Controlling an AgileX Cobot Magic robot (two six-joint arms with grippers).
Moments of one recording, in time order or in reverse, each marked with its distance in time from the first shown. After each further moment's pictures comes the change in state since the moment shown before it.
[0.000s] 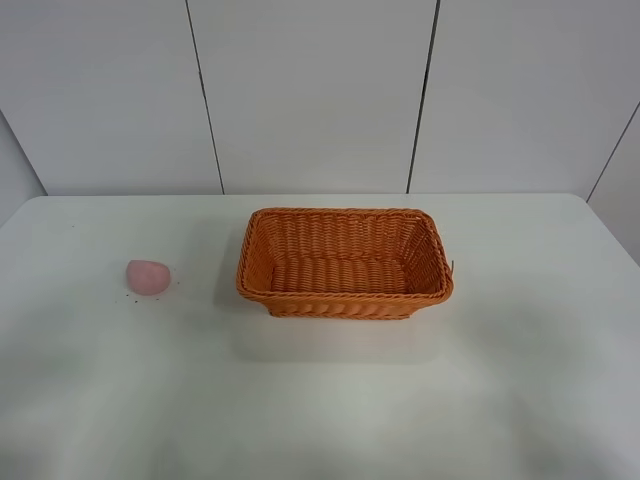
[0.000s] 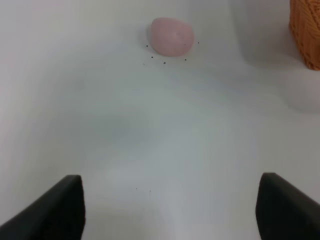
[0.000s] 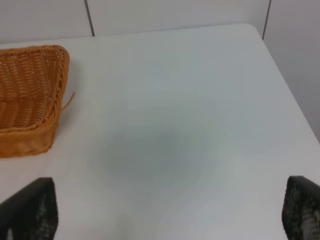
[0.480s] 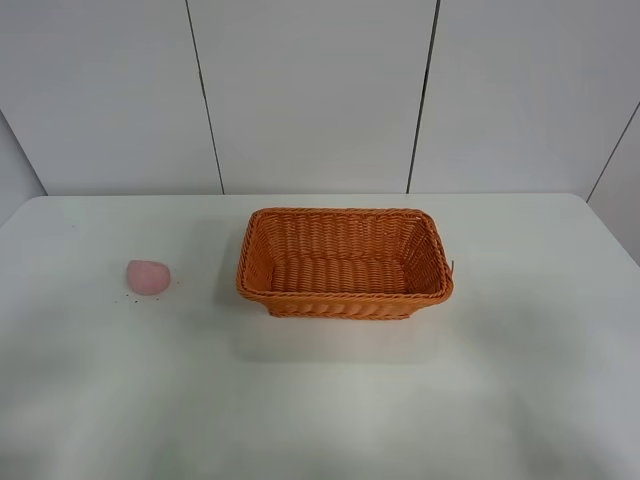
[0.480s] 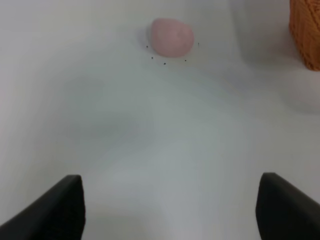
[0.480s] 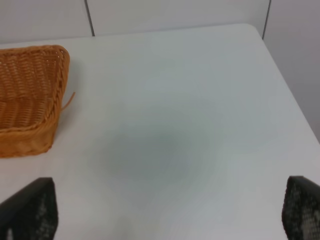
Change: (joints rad) left arm 0.000 0.002 -0.008 0.000 -0.008 0.001; right arm 0.000 0.000 0.000 0.000 0.000 0.000
